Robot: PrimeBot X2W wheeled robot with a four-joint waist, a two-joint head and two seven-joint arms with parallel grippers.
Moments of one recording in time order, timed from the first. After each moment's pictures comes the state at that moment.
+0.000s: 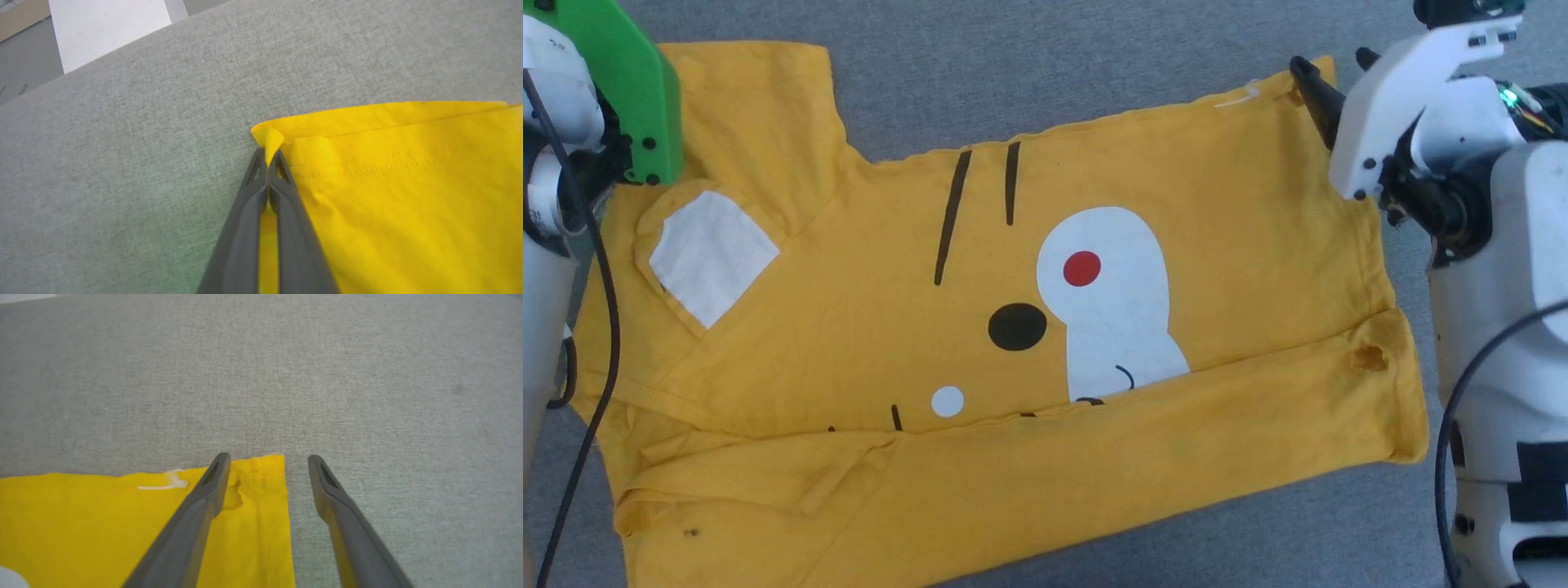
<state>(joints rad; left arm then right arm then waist) -0.94 0.60 -0.36 0.29 -0.51 0.03 0.86 -0.83 -0.08 -0.04 0.36 0.17 0.13 0.65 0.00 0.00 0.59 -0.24</state>
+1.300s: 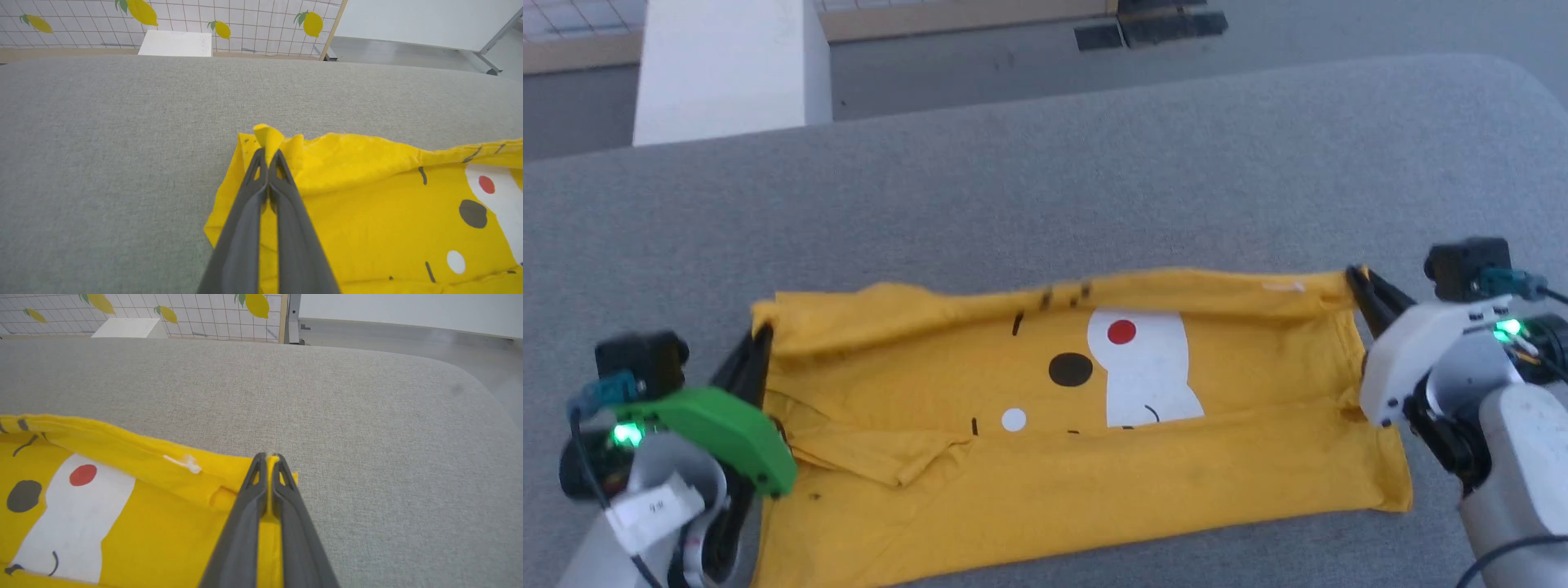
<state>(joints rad) -0.18 0.48 -0.24 0.05 -0.65 0.09 0.11 -0.40 -0.27 0.11 0.35 0.28 0.13 0.24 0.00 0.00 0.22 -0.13</state>
